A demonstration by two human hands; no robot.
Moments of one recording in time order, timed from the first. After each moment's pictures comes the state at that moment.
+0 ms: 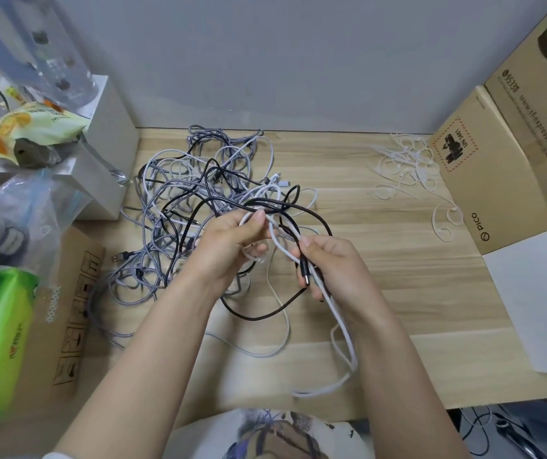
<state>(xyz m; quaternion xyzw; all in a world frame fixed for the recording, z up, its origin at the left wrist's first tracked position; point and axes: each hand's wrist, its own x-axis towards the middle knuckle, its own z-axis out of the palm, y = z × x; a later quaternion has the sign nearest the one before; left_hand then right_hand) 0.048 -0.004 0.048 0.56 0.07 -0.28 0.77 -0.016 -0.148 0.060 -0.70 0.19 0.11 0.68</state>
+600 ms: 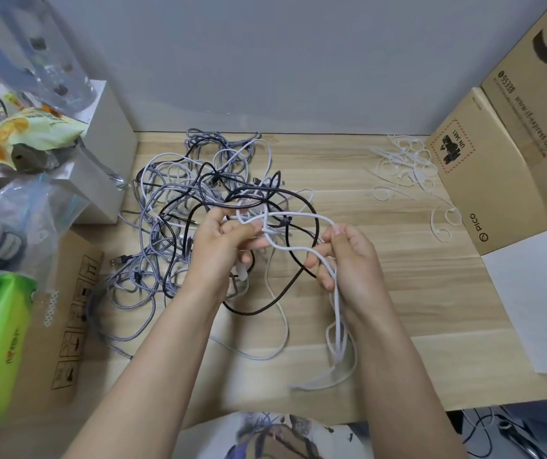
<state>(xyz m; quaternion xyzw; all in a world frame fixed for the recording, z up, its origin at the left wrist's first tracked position) 0.043 -0.009 0.050 0.59 0.12 -0.17 0.78 -0.017 -0.150 0.066 -0.63 0.27 -0.02 0.73</state>
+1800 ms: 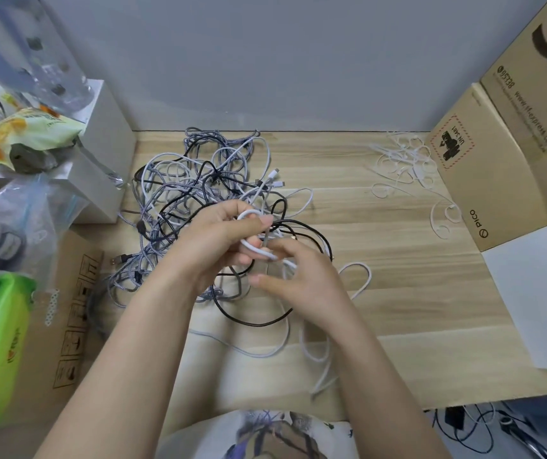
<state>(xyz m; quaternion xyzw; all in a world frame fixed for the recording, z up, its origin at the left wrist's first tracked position) 0.052 0.002 0.077 0.64 0.03 -0.31 0.70 -0.021 -0.126 0.061 -0.86 0.11 0.10 0.49</state>
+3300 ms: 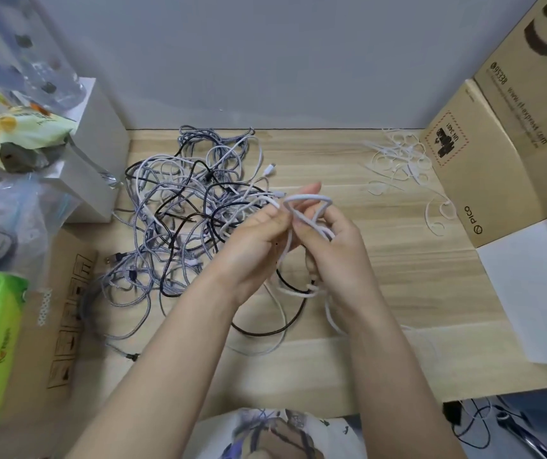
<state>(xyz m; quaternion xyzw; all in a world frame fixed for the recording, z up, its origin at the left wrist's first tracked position) 0.032 -0.046 0.067 0.44 -0.04 -0.34 0.83 -0.014 -0.145 0.078 -0.70 0.17 -0.04 0.69</state>
